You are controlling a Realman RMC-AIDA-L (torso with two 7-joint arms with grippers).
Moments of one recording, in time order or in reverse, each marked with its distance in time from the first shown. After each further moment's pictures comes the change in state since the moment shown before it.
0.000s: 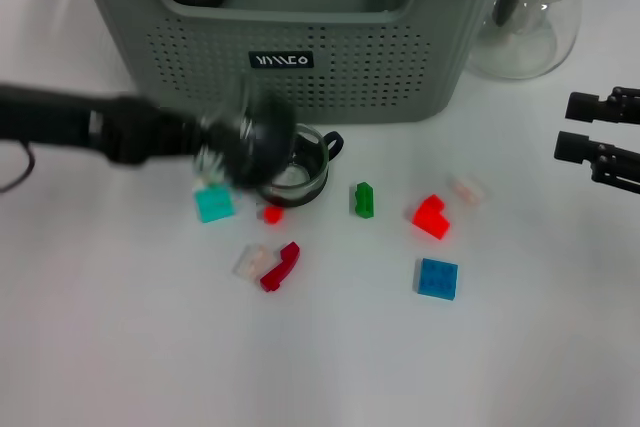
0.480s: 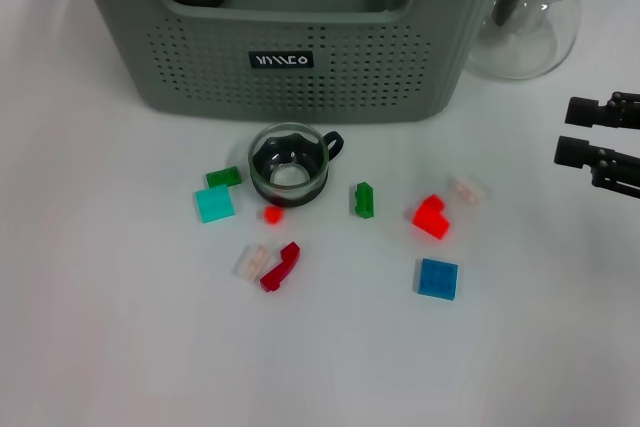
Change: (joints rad) left arm -0.201 0.095 -0.009 -0.130 -0.416 -0.222 -0.175; right arm 0.001 -0.007 0.000 0.025 0.000 -0.004 -0.009
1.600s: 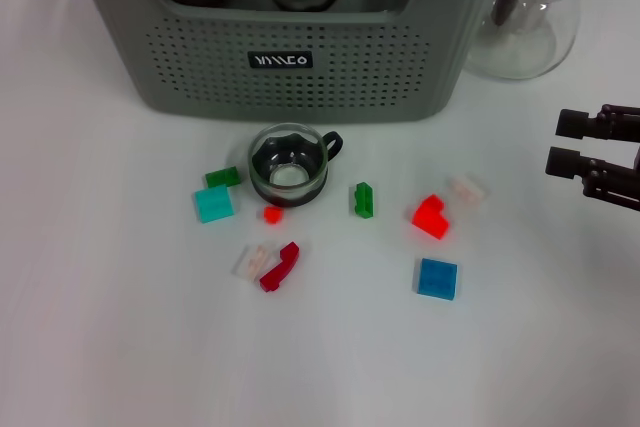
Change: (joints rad) left arm -0.450 -0.139 0.502 -0.254 1.049 -0.845 -0.330; right arm 0.000 -0.002 -0.011 0.043 -0.005 0.009 -0.002
